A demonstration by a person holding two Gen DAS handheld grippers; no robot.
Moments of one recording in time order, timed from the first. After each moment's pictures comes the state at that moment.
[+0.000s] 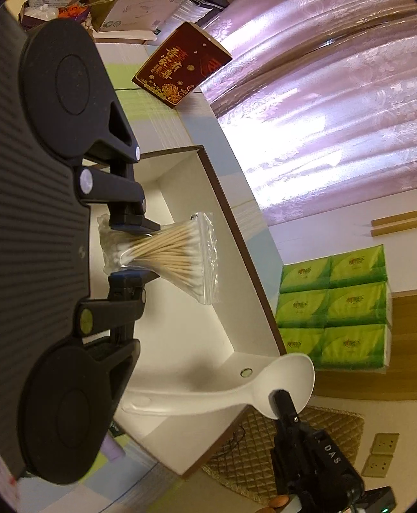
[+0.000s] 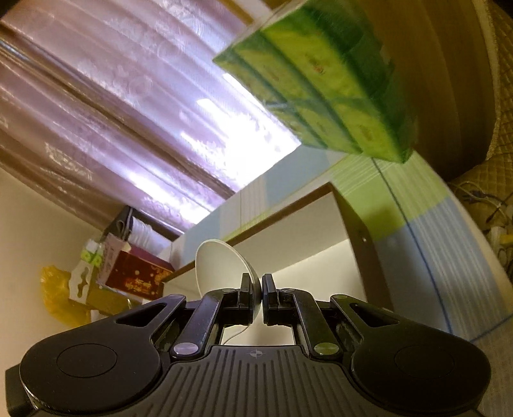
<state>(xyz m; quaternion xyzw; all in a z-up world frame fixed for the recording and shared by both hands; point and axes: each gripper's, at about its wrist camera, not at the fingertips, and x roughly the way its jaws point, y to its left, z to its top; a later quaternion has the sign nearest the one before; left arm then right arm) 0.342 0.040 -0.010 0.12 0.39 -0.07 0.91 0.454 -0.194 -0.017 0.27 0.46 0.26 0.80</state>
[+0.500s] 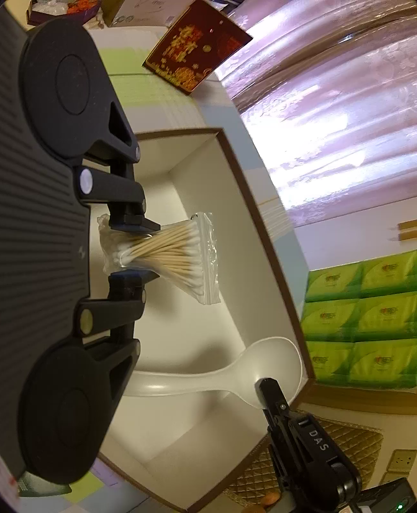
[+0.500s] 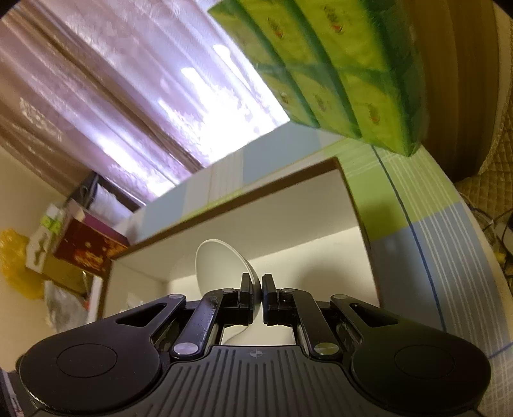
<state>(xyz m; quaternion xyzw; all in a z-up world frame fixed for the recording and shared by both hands) 0.374 0.041 -0.052 0.11 0.43 -0.06 0.90 0.472 -0.148 -0.058 0.17 0.49 0.24 0.82</state>
